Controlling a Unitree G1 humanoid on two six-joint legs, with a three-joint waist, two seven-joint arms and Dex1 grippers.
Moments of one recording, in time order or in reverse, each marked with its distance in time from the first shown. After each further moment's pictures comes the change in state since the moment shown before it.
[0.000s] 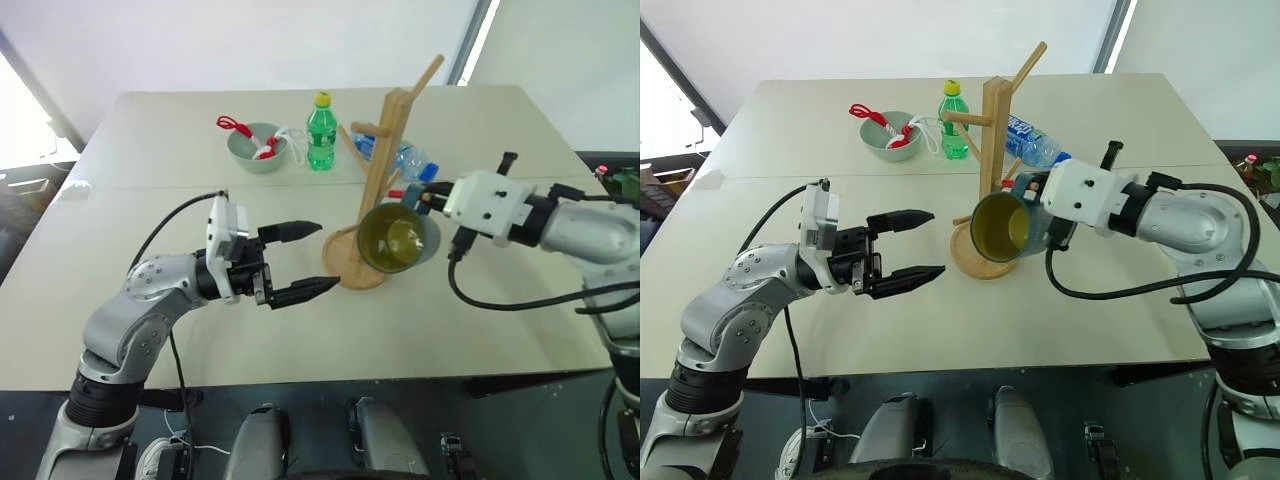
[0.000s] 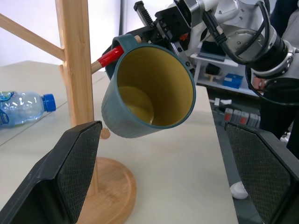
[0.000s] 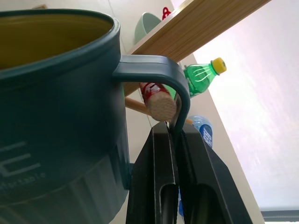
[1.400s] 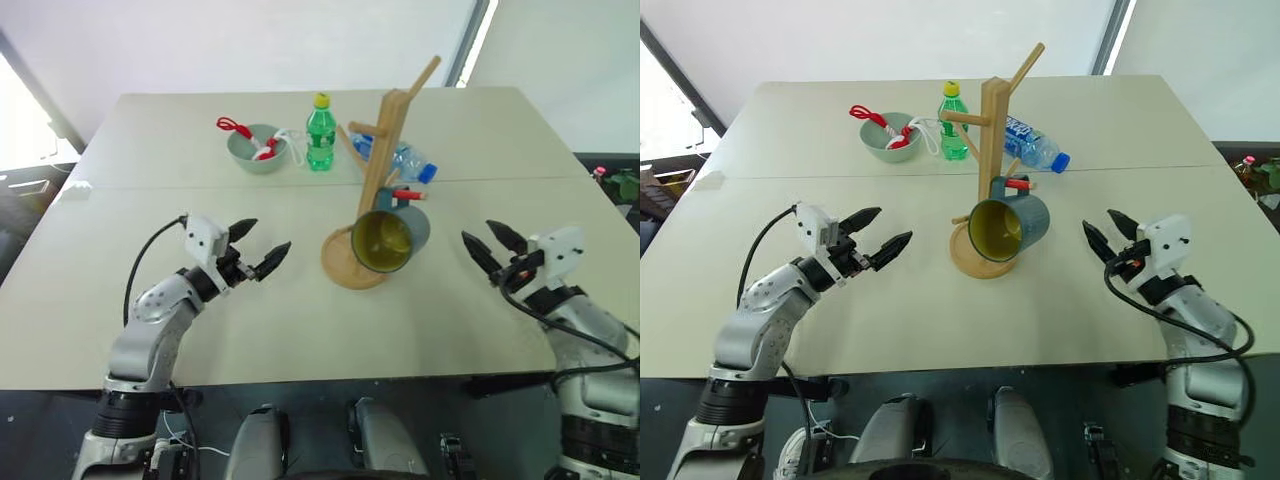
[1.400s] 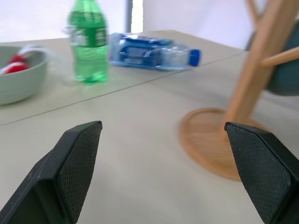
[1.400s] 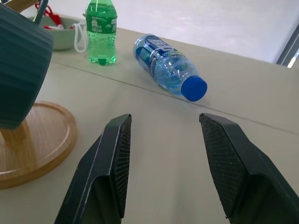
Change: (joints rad) left arm 0.145 -0.174 0.073 0.303 0.339 -0.267 0.358; right arm 0.393 0.504 -0.355 0.335 0.225 -0.195 -0.158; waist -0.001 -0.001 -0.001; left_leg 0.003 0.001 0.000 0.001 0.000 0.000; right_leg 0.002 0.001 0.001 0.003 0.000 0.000
